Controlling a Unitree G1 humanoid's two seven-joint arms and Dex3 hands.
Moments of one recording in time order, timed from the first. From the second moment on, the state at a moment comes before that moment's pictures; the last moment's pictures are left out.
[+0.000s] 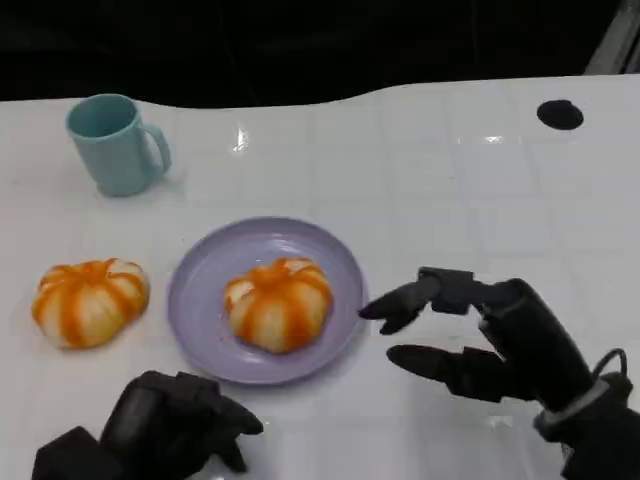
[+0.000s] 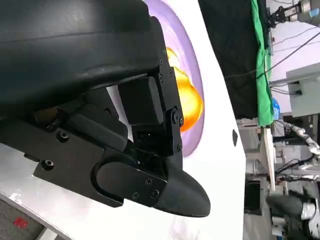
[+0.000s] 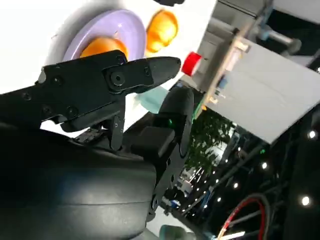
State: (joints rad) left arm -0.12 0.02 0.08 0.90 -0.14 -0.81 -0.44; right arm -0.14 -0.16 0.28 0.30 -0.02 -0.74 0.18
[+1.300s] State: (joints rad) left arm -0.09 0.02 0.07 0.85 -0.13 -0.80 -0.44; right arm 0.09 -0.11 0.13 0.38 0.13 -0.86 0.38
